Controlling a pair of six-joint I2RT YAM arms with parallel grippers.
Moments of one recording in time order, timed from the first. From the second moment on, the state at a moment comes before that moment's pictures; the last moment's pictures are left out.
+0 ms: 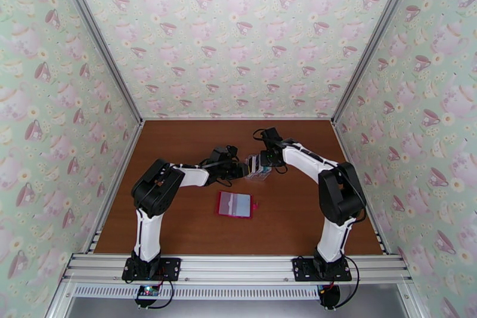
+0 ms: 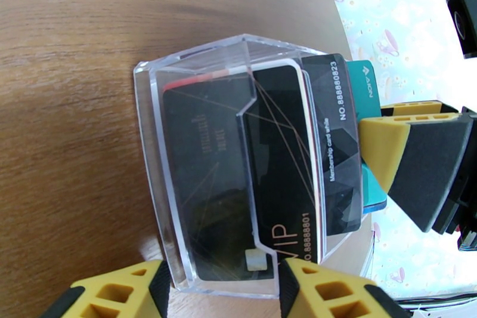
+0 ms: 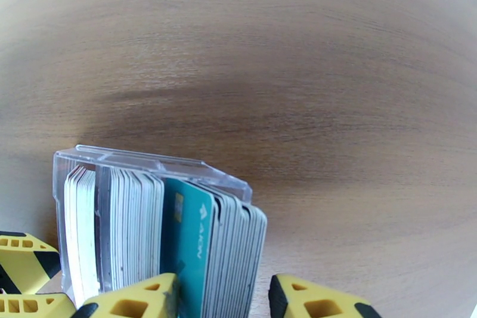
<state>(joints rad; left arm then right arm) -0.57 2.05 1.11 0.28 0.49 -0.75 0.43 1.87 1.38 -0.66 0.18 0.32</state>
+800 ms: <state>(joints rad) -0.57 2.05 1.10 0.29 0.49 -0.76 0.43 1.83 1.39 -0.68 0.16 0.32</state>
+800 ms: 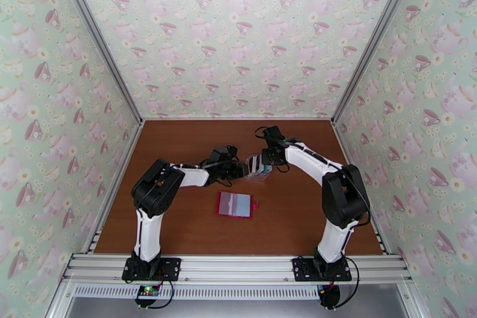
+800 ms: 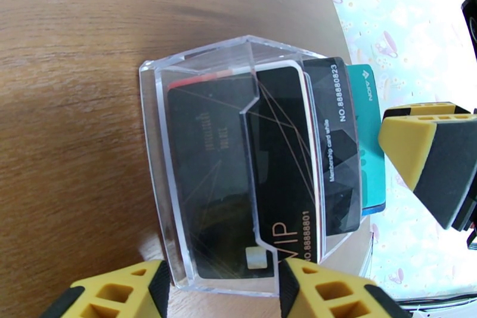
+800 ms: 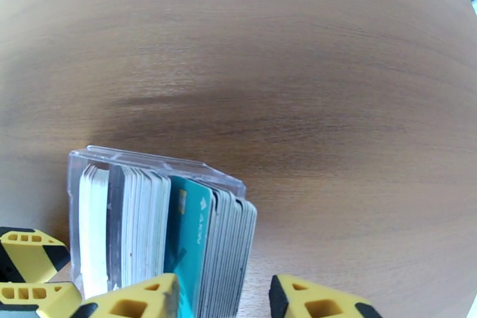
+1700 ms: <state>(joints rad) -0.58 2.05 1.09 0.32 0.49 -0.78 0.47 1.82 1.35 -0.70 0.26 0.32</state>
